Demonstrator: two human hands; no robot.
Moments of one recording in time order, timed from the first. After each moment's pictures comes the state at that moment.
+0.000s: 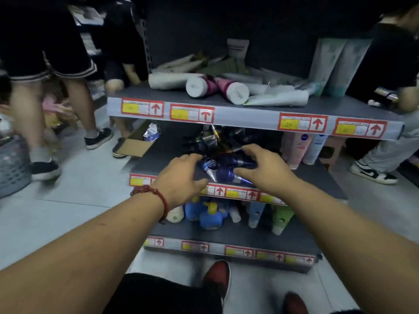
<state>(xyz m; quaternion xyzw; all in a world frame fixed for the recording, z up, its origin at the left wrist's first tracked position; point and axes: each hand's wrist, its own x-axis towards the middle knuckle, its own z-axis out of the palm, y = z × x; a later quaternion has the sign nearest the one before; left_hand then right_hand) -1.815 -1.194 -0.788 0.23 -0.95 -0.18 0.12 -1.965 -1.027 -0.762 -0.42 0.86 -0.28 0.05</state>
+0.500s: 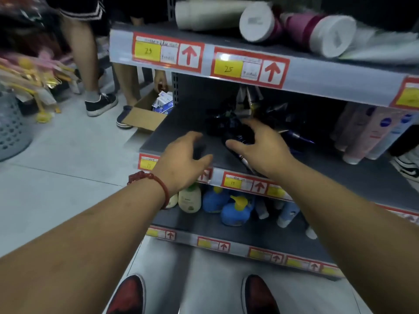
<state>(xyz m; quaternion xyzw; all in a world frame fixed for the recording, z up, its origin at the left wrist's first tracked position) -1.830 -1.300 -0.864 0.29 -0.88 -0.31 0.20 -1.974 -1.175 -0.828 -0.42 0.85 -0.31 0.02</state>
